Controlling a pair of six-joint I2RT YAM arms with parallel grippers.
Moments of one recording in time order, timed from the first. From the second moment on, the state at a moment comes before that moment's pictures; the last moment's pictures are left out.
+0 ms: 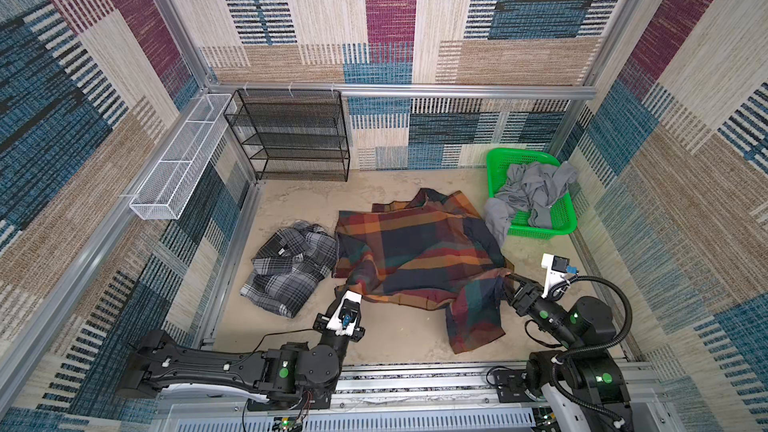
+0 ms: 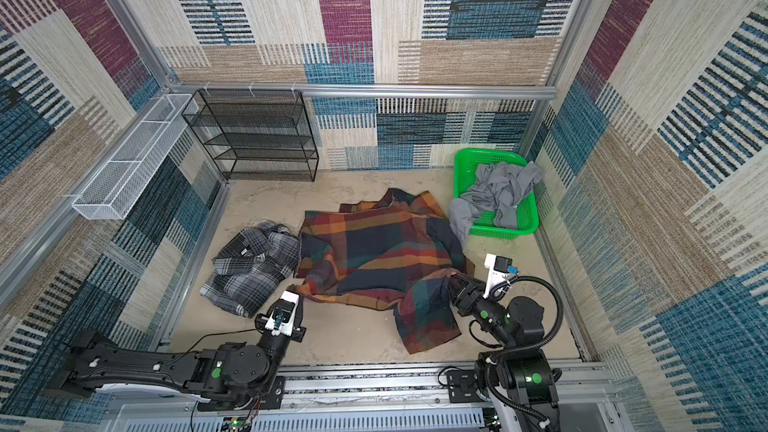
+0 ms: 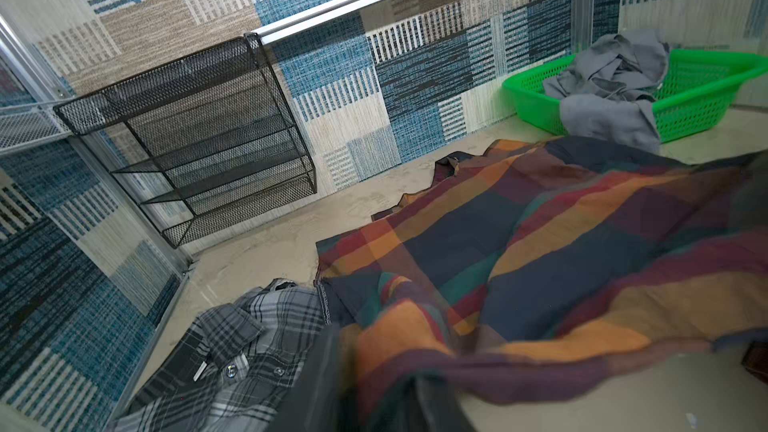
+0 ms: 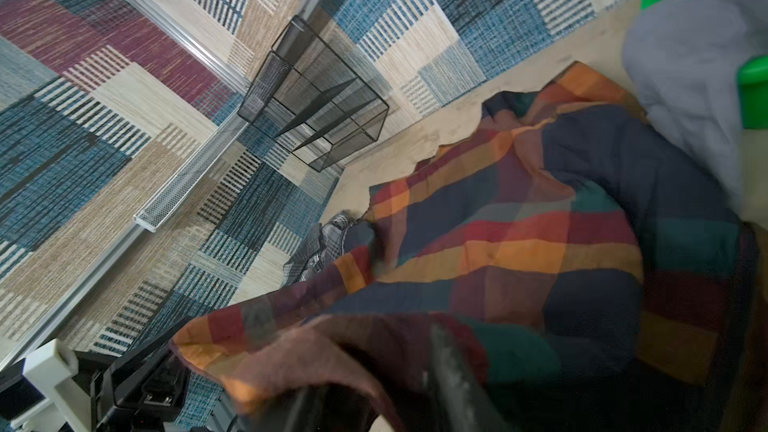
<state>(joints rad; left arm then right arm) -1.63 0.54 0.33 0.06 -1.43 0.10 0.07 0.08 0.42 -0.50 -0.51 0.72</state>
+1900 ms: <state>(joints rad) -0.11 1.45 0.89 -0.54 -0.29 -0.61 0.06 0.43 0.56 -0.45 -0.68 0.60</state>
